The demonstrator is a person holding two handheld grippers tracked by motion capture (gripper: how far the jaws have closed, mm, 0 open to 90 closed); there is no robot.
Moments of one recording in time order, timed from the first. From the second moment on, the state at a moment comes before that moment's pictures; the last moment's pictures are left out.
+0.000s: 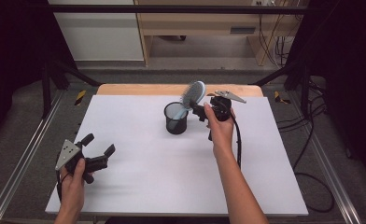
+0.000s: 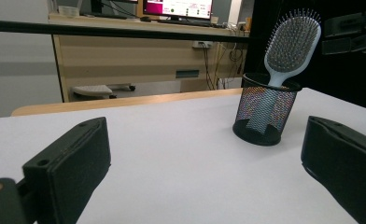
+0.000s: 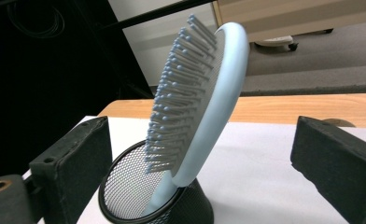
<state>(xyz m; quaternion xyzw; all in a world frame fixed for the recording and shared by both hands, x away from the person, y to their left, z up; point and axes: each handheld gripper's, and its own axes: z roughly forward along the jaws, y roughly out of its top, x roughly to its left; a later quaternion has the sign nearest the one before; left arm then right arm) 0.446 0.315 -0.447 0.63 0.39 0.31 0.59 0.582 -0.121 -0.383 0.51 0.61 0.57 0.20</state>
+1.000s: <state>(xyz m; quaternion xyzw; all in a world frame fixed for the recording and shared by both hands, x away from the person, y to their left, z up) 0.444 0.319 -0.446 0.62 0.39 0.32 0.60 0.571 -0.123 -0.372 0.46 0.62 0.53 0.35</state>
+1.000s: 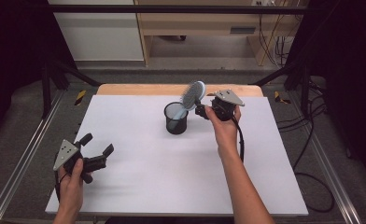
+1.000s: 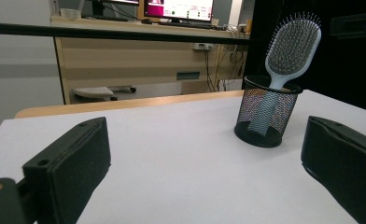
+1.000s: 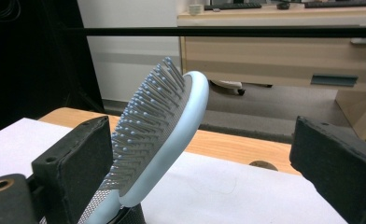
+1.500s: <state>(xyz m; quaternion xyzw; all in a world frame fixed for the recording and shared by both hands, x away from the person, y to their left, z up) 0.443 0.322 -0.445 0.62 0.40 0.32 0.59 0.561 -0.139 -0.358 0.46 0.65 0.52 0.30</state>
